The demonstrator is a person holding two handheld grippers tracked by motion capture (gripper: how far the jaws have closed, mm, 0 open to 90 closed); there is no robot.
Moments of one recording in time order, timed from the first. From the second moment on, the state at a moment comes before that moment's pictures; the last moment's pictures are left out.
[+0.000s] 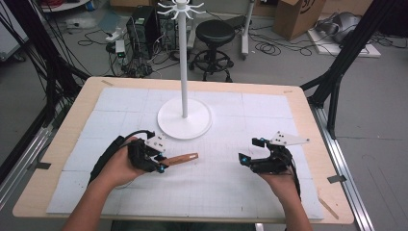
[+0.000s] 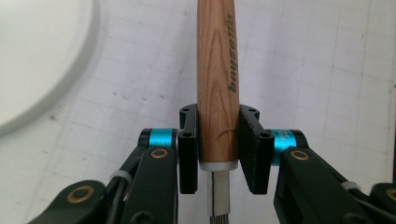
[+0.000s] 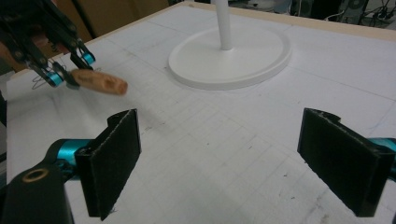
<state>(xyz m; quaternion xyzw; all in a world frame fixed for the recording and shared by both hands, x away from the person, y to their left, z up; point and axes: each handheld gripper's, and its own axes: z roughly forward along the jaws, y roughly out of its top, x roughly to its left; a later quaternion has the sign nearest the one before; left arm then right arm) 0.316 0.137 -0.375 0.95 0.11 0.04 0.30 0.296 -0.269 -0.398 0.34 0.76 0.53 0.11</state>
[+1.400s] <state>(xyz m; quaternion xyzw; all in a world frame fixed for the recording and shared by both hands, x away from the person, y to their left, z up) 0.365 0.178 -0.207 0.80 0.12 0.10 0.58 0.297 -0.267 -0.398 0.34 0.77 0.53 0.12</state>
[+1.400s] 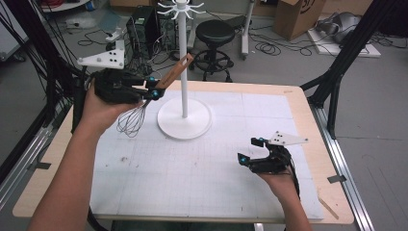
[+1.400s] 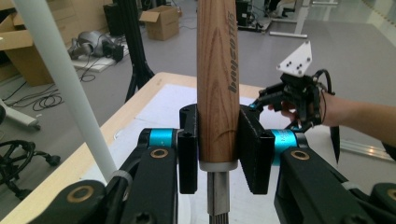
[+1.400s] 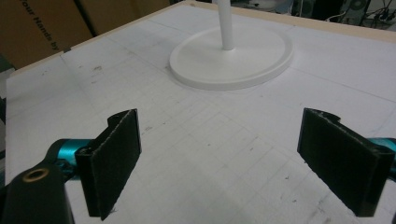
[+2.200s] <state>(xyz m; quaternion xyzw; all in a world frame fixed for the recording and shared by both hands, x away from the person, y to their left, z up) 0.395 0.202 -0.170 0.76 0.17 0.15 0.60 0.298 -0.266 -0.400 0.34 0.77 0.53 0.12</state>
